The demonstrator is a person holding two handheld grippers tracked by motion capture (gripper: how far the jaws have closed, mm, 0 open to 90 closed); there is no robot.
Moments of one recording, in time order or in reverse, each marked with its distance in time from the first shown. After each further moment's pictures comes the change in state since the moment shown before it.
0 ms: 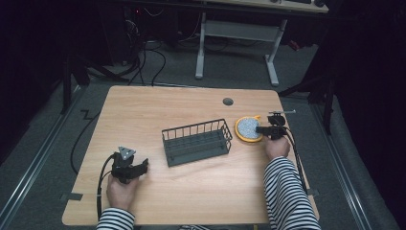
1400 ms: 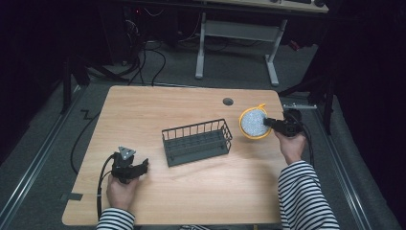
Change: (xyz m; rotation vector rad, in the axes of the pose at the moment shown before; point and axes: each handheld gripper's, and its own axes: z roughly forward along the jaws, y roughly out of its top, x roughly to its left) left arm 0.000 0.000 0.000 0.000 -0.001 0.000; right arm 0.007 0.011 -0.083 -0.165 0.137 -0.151
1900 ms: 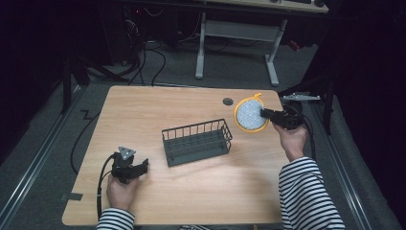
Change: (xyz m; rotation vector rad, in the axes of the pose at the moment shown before) left arm 0.000 0.000 0.000 0.000 -0.002 0.001; right arm 0.031 0.031 -0.027 -0.069 0.080 -0.086
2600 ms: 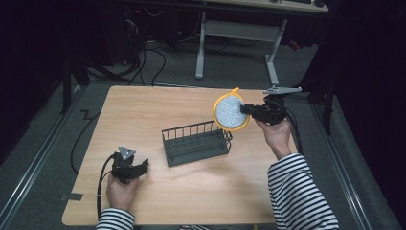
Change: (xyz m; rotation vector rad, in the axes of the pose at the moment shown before) left arm 0.000 0.000 0.000 0.000 -0.001 0.001; right arm 0.060 0.030 0.014 -0.006 0.136 -0.117
